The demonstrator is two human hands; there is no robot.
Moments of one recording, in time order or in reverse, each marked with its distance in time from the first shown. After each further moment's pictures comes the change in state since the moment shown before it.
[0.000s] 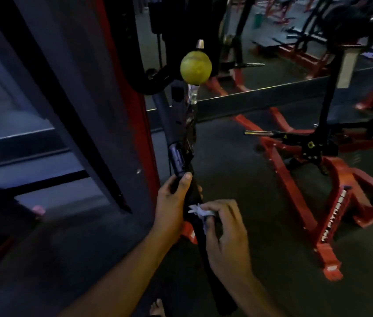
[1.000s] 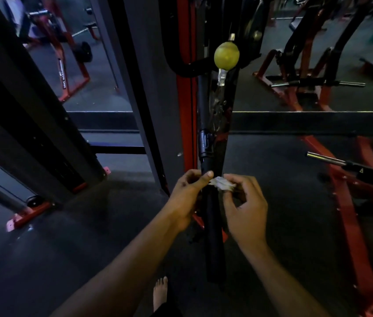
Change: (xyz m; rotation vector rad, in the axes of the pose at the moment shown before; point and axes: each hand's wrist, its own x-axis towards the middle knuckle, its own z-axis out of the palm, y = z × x) left_hand -0.084 -0.014 0.055 -0.026 0.160 -0.108; right_hand 0.014 0.050 -0.072 0.254 -0.110 -0.112
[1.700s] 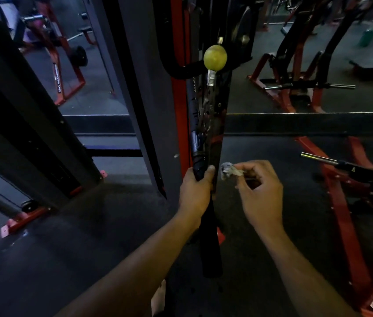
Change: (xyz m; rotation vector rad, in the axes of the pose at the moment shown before) left_hand 0.000 -0.009 0.033 0.222 0.259 0.121; right_hand 0.026 -0.007 -0.035 -0.021 0.005 0.005
